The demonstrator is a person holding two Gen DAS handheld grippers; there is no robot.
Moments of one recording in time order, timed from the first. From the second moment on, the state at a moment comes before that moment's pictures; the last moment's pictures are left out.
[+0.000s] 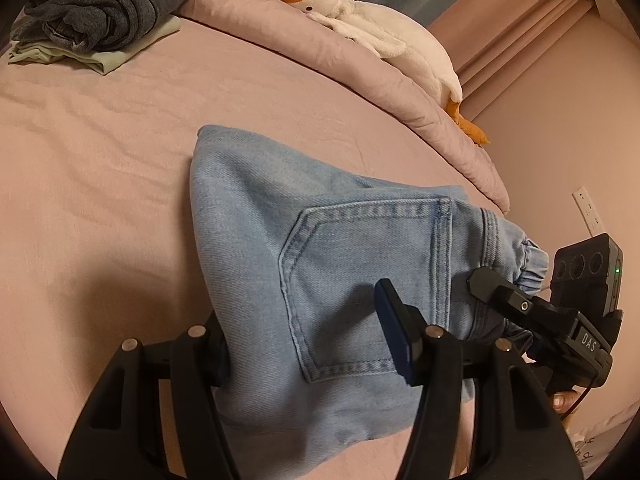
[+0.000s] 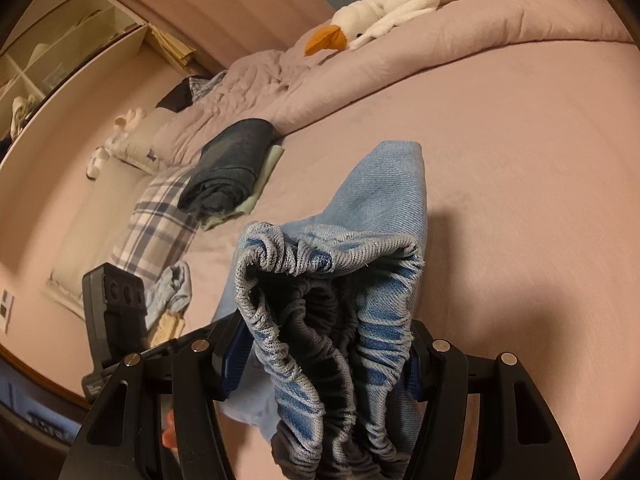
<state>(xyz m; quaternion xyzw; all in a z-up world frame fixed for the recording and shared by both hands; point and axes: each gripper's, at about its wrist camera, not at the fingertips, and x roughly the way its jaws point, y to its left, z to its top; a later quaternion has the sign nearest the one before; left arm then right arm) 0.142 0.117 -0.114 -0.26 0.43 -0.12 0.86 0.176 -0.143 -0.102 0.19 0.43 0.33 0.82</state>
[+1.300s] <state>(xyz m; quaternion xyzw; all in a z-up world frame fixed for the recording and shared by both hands) 0.203 0.134 -0.108 -0.23 0.41 -0.10 0.87 0.232 -0.129 -0.091 0.18 0.41 0.34 0.82</state>
